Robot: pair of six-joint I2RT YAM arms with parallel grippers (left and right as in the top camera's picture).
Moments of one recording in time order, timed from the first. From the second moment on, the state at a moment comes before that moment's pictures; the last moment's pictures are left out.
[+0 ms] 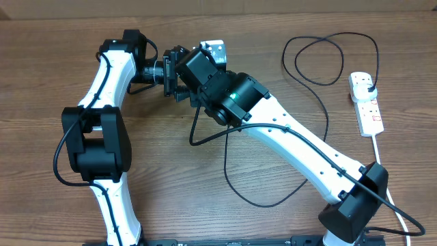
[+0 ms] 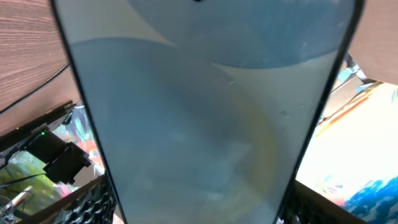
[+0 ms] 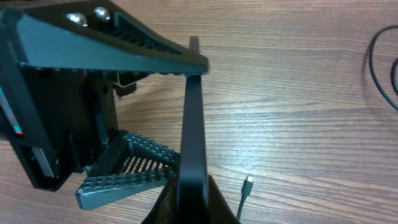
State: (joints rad) left arm -0.03 2.20 1.80 -1.19 1.49 -0.73; right arm 0.82 1.88 1.88 -0.96 0.36 0.61
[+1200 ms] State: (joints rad) left arm -0.03 2.20 1.81 -1.19 1.46 -0.76; right arm 0.68 1.88 1.88 -1.13 0.28 1.73
